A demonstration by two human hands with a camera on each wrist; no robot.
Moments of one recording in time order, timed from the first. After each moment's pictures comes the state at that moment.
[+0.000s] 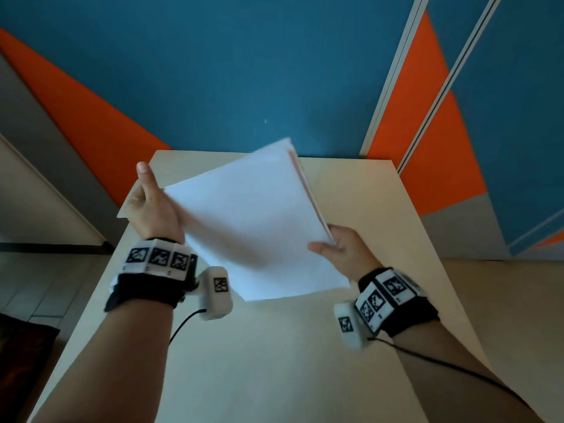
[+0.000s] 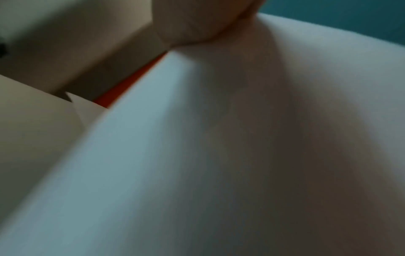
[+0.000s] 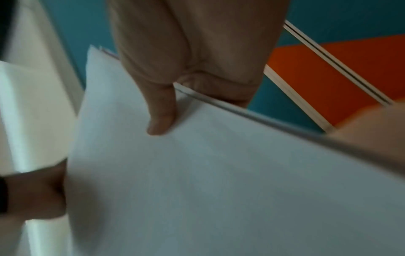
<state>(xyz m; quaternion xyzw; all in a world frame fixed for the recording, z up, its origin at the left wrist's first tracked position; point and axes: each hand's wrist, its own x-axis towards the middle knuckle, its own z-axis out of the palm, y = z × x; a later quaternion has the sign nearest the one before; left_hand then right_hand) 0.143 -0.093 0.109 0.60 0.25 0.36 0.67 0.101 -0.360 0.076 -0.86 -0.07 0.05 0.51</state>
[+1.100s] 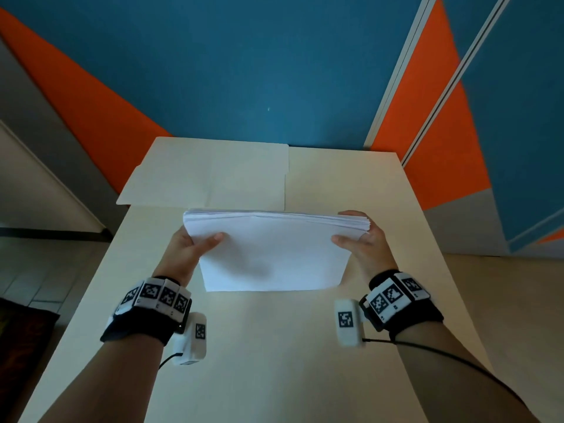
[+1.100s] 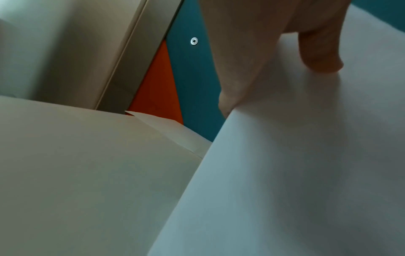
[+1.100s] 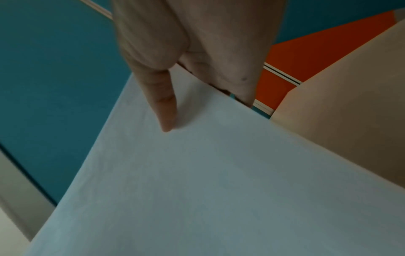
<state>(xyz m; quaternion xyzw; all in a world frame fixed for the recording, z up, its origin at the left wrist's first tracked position) 0.096 -0.084 0.032 0.68 0.04 0.00 0.73 0.097 -0.380 0.055 -0.72 0.06 0.00 0.69</state>
